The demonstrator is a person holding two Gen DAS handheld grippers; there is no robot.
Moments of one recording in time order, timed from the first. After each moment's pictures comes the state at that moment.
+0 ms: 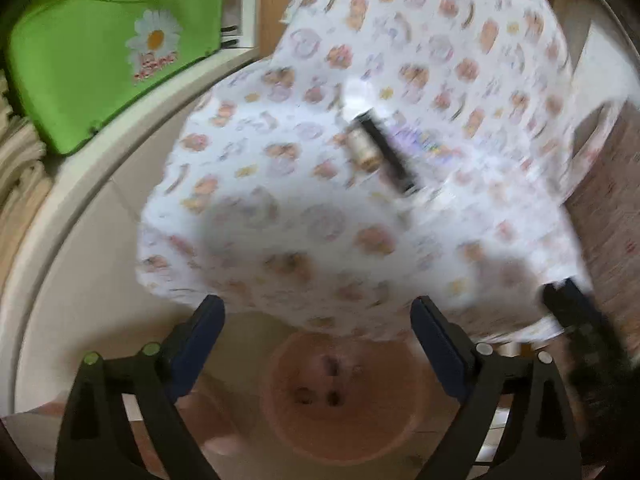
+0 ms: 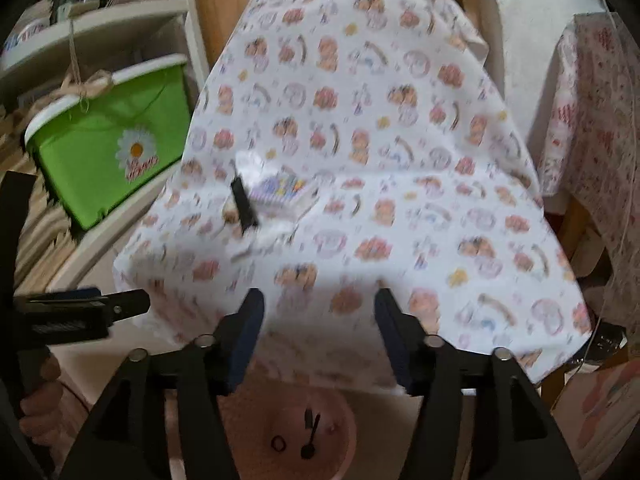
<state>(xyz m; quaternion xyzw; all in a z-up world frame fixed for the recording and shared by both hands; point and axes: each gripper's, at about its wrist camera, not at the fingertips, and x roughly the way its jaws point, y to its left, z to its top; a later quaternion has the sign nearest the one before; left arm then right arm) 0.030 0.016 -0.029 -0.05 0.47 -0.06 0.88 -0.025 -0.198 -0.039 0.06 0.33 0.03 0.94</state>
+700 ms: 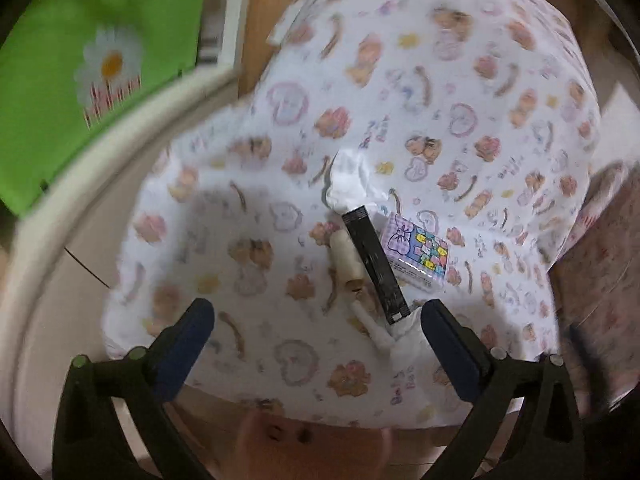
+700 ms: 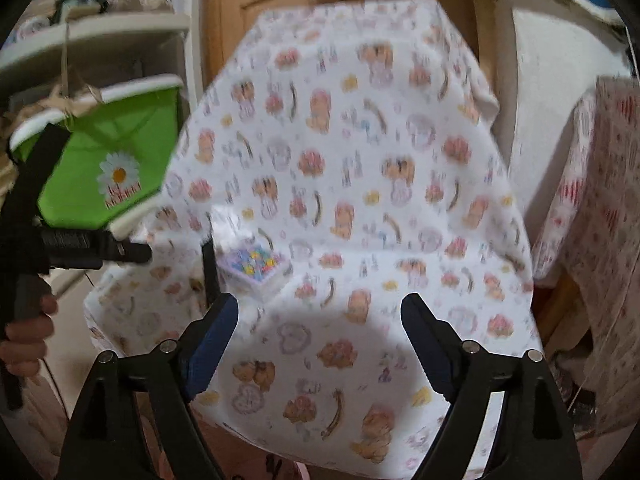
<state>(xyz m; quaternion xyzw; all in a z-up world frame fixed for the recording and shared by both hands) 0.140 0.025 -0.016 -0.11 0.48 -0.08 0.87 0.035 -0.209 -0.017 0.00 0.29 0.02 0.96</state>
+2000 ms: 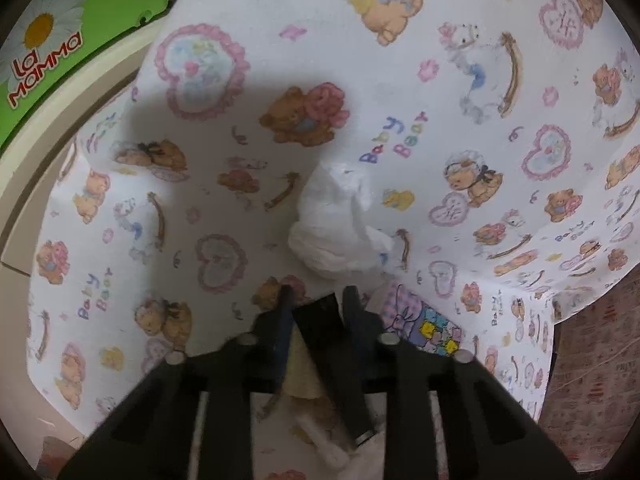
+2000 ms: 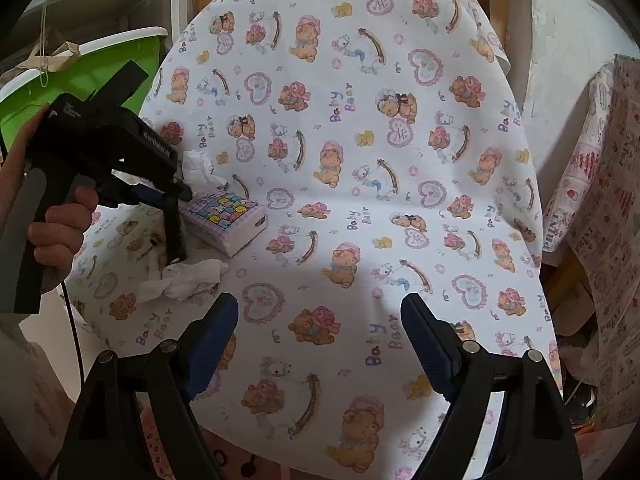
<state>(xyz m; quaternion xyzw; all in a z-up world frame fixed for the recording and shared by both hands) 0.241 -0.015 -0.053 -0.15 0.55 -0.05 0.82 0.060 -0.219 -0.051 -0.02 0.35 0.01 0.94</state>
